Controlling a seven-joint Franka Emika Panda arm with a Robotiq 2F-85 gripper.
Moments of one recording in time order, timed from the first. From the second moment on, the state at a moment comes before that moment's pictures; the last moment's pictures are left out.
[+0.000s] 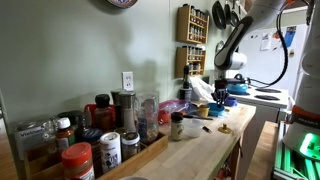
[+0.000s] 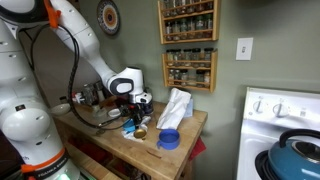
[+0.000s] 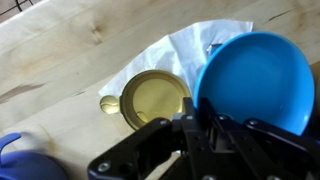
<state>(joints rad) -0.16 -0.01 -0.10 -2.69 0.10 2.60 0.08</state>
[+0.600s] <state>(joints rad) -0.18 -0.07 -0.15 -2.69 0.11 2.48 -0.10</state>
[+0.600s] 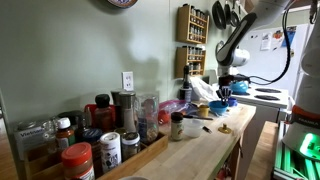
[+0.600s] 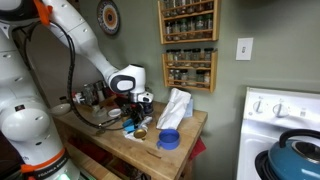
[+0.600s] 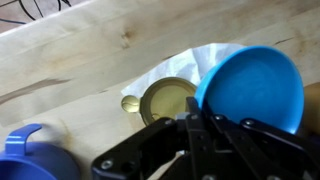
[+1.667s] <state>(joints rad) -0.25 -0.25 -0.35 -2.75 0.15 2.32 -0.50</state>
